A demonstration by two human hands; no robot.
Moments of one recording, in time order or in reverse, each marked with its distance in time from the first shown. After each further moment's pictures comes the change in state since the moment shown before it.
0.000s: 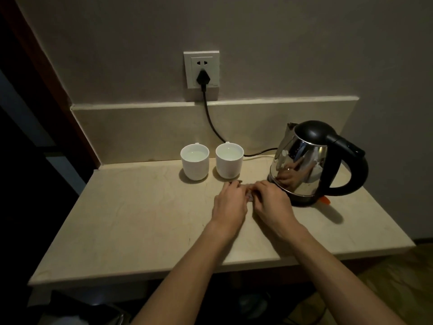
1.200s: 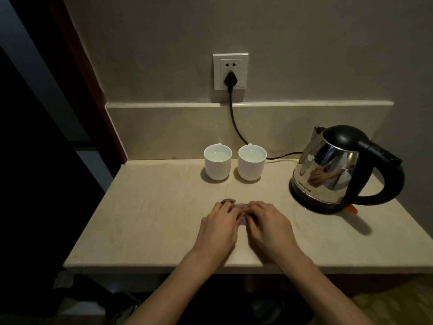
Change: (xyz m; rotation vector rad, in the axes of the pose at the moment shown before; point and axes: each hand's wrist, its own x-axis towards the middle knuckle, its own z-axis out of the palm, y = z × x) left_hand -0.077 -0.047 -0.041 0.106 0.038 0.013; right_hand -0.044 -0.063 0.015 0.039 -0.062 -0.119
